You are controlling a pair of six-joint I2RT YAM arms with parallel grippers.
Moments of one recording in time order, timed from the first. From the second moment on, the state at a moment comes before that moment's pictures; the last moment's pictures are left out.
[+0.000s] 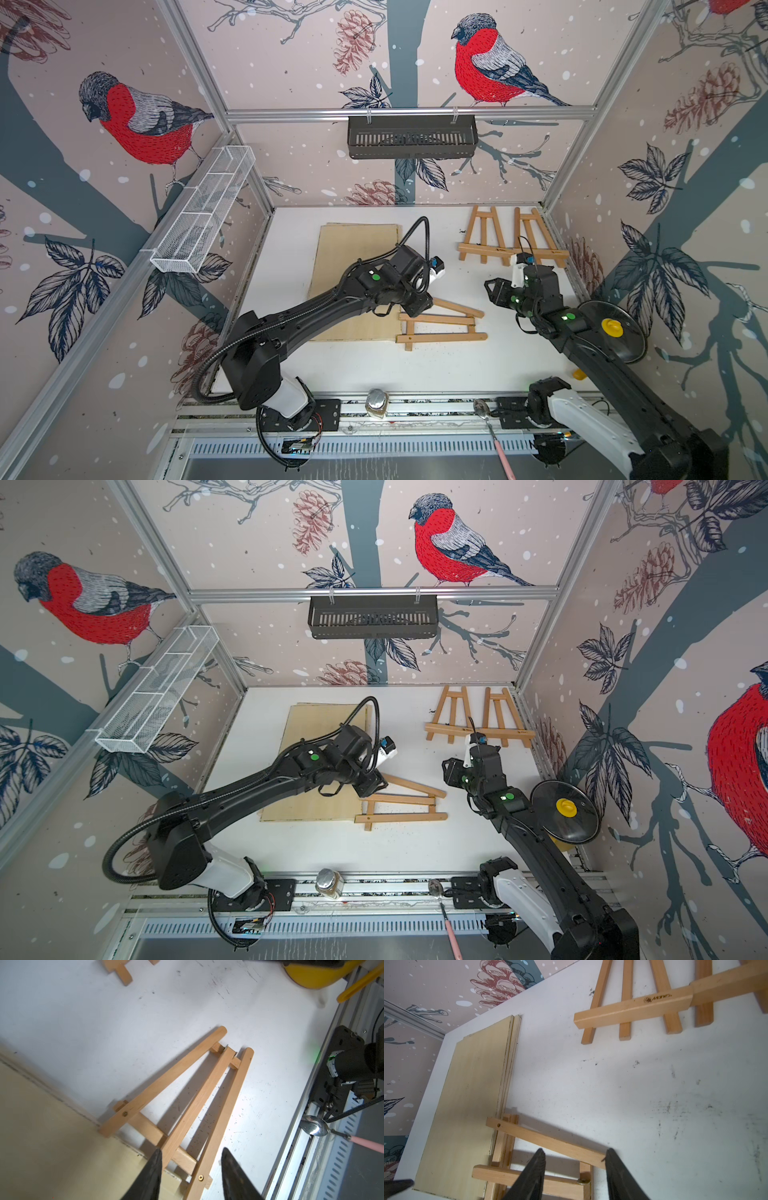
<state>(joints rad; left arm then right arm) -0.90 1.57 1.27 -0.65 0.19 0.05 0.25 0.89 0.64 -0.38 -0.13 0.47</state>
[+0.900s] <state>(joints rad) -1.04 2.05 1.64 -0.89 0.03 0.06 0.13 0.83 0.61 -0.33 -0.27 0.39</state>
